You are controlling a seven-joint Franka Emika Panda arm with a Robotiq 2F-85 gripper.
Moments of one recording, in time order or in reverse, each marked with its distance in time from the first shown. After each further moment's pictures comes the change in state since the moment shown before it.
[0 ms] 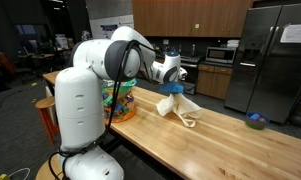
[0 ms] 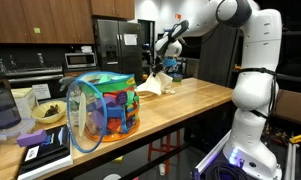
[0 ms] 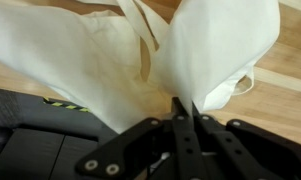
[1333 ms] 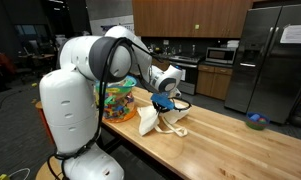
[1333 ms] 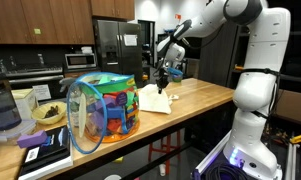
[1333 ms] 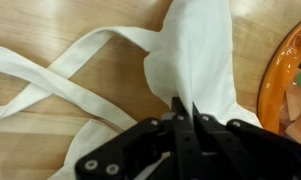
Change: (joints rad) arm 0.042 -0.092 -0.013 -0.180 0.212 -0.421 -0.055
